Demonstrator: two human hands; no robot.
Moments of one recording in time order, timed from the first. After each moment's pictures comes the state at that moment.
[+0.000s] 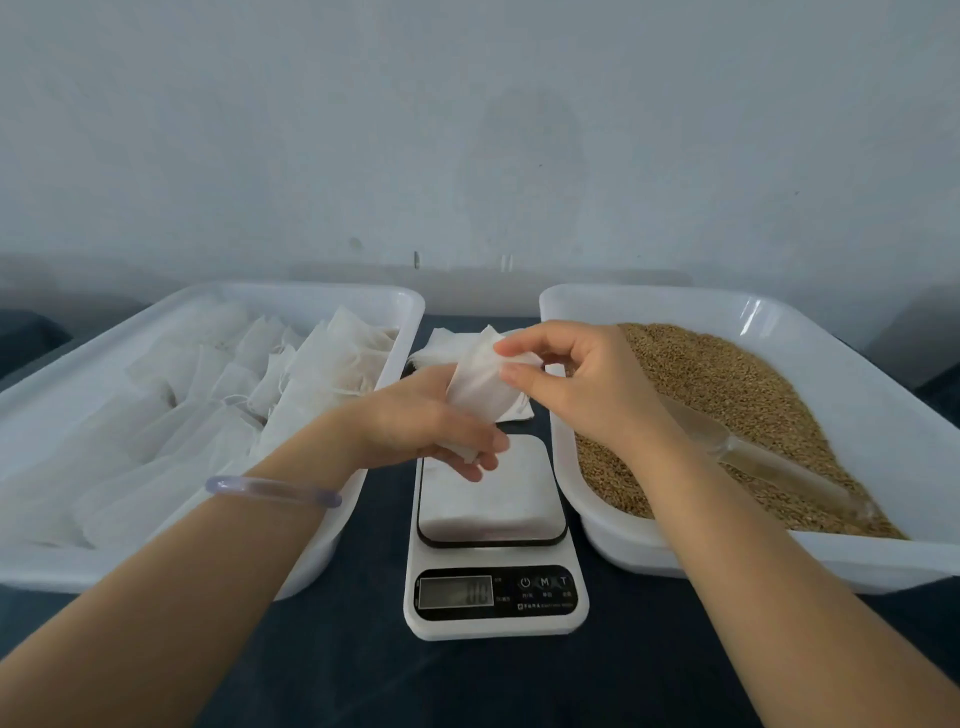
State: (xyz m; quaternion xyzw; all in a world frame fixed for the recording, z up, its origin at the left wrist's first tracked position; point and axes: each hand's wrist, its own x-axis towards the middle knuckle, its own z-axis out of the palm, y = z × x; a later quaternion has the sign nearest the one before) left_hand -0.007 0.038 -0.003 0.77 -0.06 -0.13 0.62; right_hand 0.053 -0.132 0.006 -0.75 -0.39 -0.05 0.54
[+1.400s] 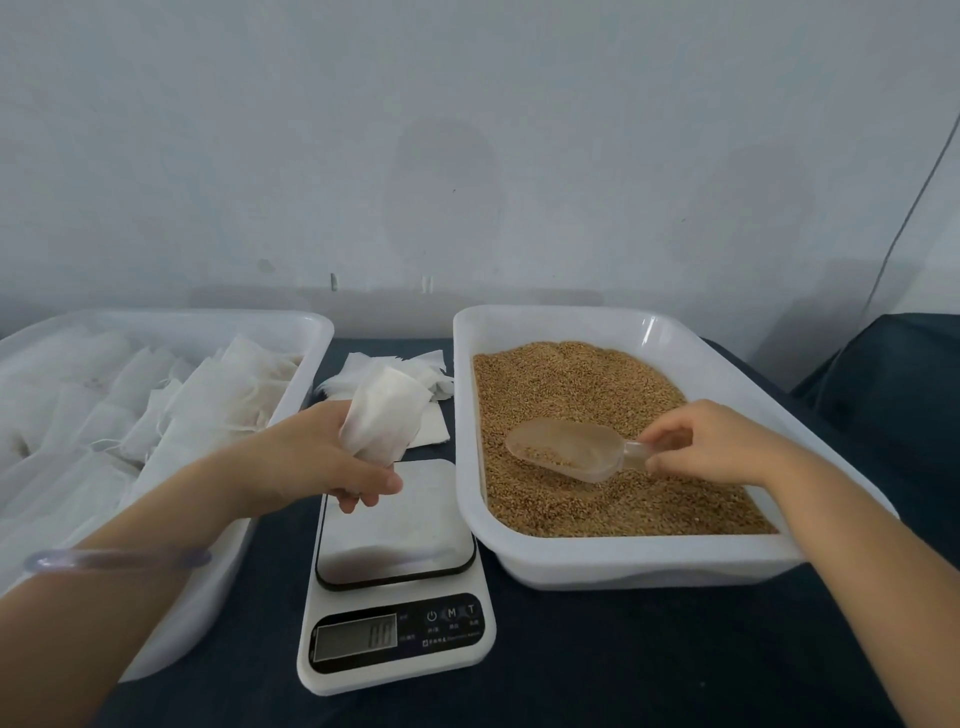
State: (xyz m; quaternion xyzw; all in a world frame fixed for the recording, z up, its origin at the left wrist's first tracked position) left_hand -0.005 0.039 -0.006 0.85 -0.02 -0.09 0.51; right_hand 0.123 -0.315 -0.014 -0.95 -0.18 0.11 0.21
